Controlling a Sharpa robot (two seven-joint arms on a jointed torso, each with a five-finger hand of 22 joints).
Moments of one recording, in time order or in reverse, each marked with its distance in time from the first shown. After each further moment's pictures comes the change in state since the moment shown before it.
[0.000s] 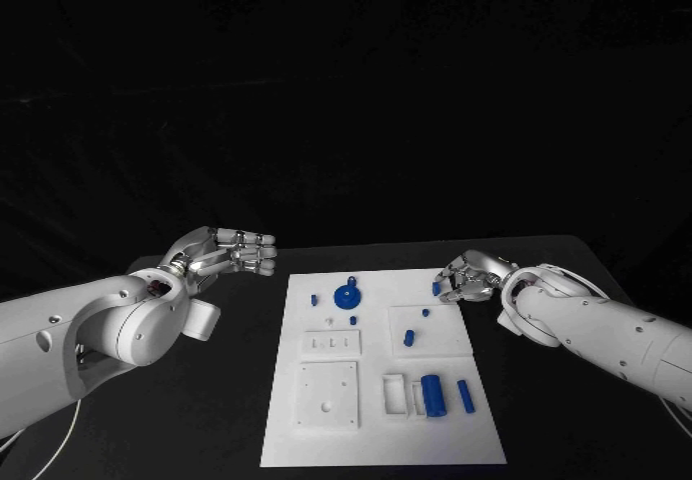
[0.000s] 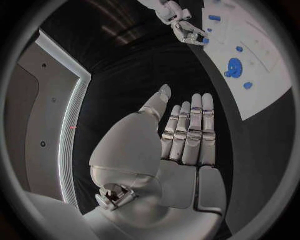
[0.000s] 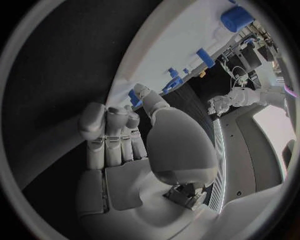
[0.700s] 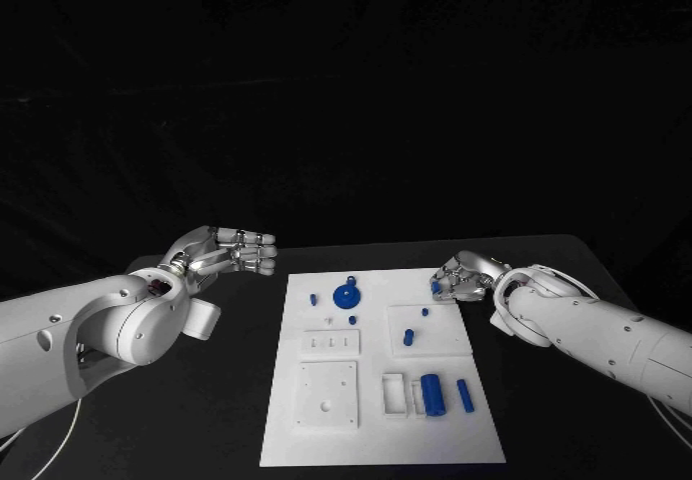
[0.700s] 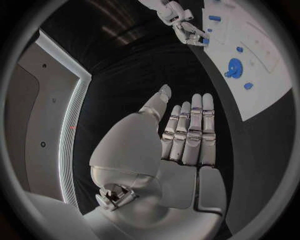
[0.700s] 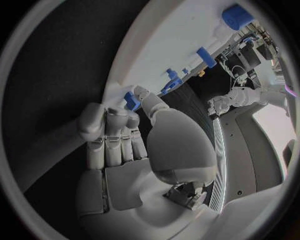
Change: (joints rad) left arm 0.000 0.002 0.000 -0.003 -0.002 0.002 0.000; left_hand 0.000 0.000 -0.003 0.003 0.000 0.000 0.000 0.000 0.000 0.000 0.000 0.000 0.000 0.000 0.000 0.000 0.000 0.000 0.000 0.000 0.000 0.000; right arm -0.003 0.031 0.000 -0.019 0.004 -0.002 0.001; right_hand -0.024 0.024 0.068 0.013 -0.108 0.080 -0.021 0.000 0.000 0.004 -0.003 0.009 0.009 0.000 0.000 0.003 0.014 -0.005 -0.004 0.004 0.015 0.001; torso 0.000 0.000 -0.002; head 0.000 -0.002
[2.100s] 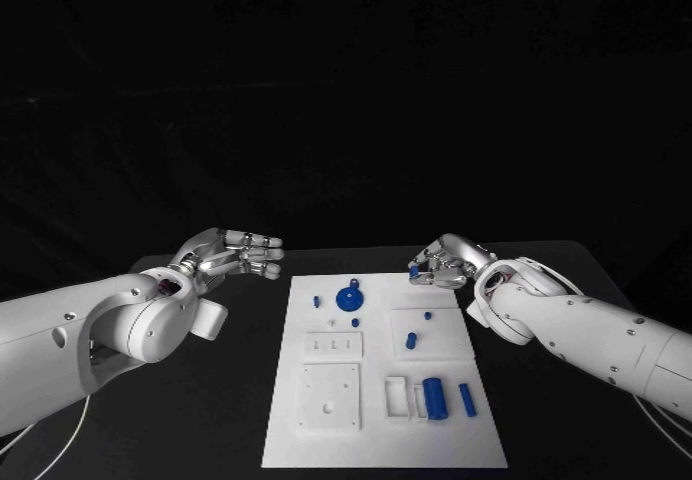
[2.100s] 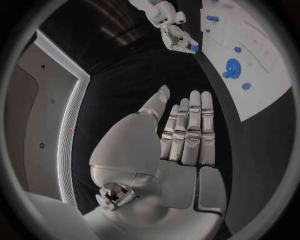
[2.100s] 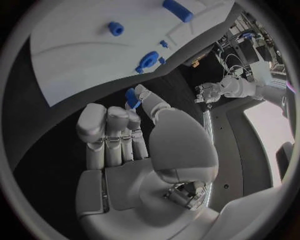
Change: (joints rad) left arm 0.000 0.015 -0.002 -0.016 -0.019 -0.006 -0.034; left_hand -0.036 0.011 0.003 0.028 -0.009 0.028 -0.023 0.000 0.001 0.118 -0.045 0.000 0.000 0.085 -0.047 0.042 0.018 -0.001 0.040 -0.040 0.059 0.026; right arm 0.006 -0.004 0.039 0.224 -0.015 -0.135 -0.106; right_hand -0.006 0.033 0.094 -0.006 -0.092 0.107 -0.025 -0.007 0.001 0.020 -0.019 0.011 0.019 0.006 -0.013 0.005 0.016 0.000 0.000 -0.014 0.016 0.000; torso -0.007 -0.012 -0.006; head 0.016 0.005
